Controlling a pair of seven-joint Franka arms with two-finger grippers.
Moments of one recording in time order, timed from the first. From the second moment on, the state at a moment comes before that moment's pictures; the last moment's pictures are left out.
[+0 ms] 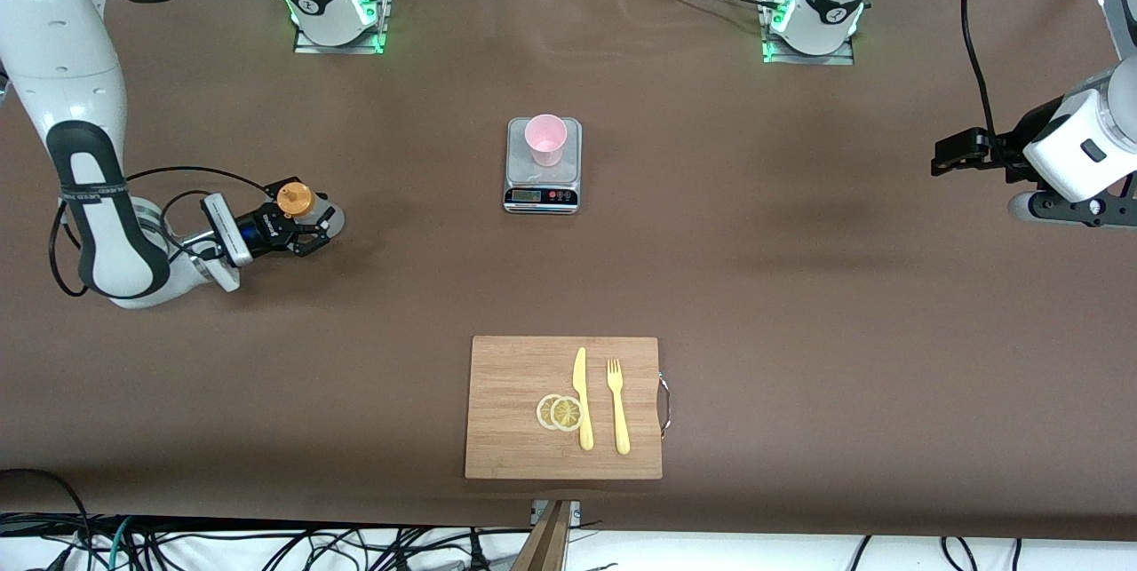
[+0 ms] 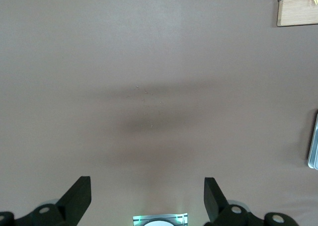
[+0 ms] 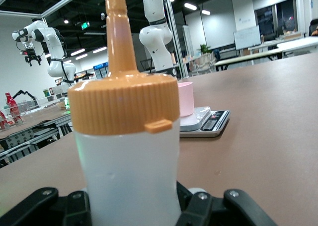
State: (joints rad) left arm -0.03 0.17 0.00 -1.45 -0.03 1.41 0.03; right arm -0.27 0.92 0.03 -1.59 0.84 1.25 -2.43
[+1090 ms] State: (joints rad) left arm -0.03 0.17 0.00 -1.45 -0.03 1.41 0.03; right arm -0.29 0.97 0.02 -1.58 0.84 1.23 -2.47
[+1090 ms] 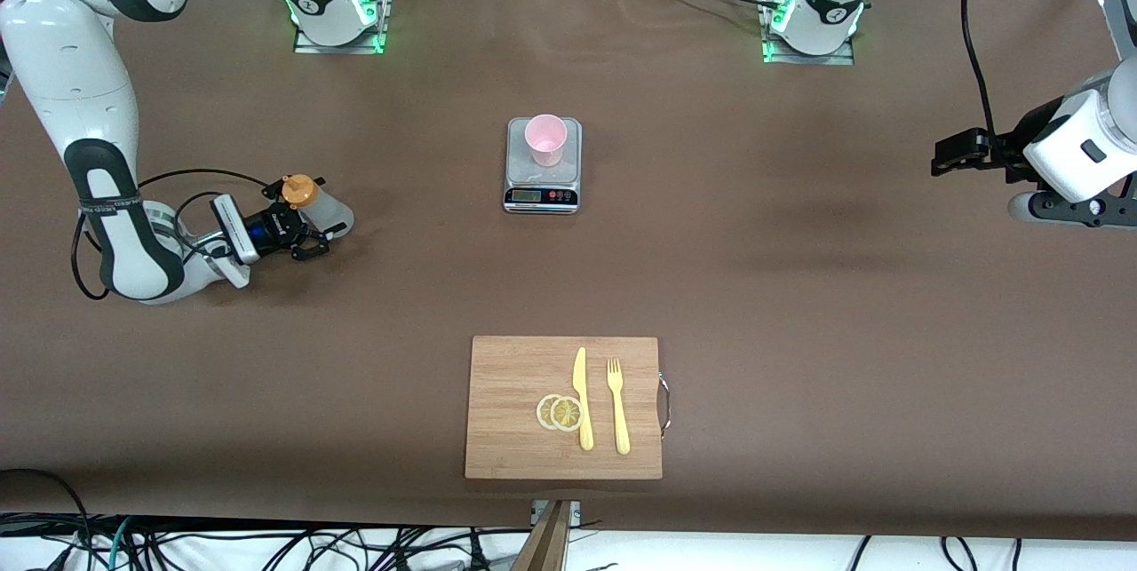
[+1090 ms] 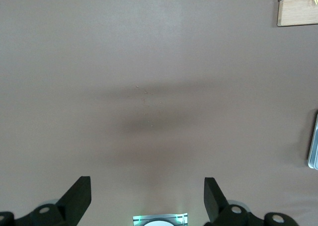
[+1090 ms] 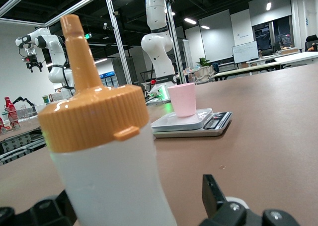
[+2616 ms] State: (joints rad) left arm -0.03 0.17 0.00 -1.45 -0.03 1.41 0.03; right arm -0.32 0.94 -0.07 -1.27 0.62 1.09 -2.14
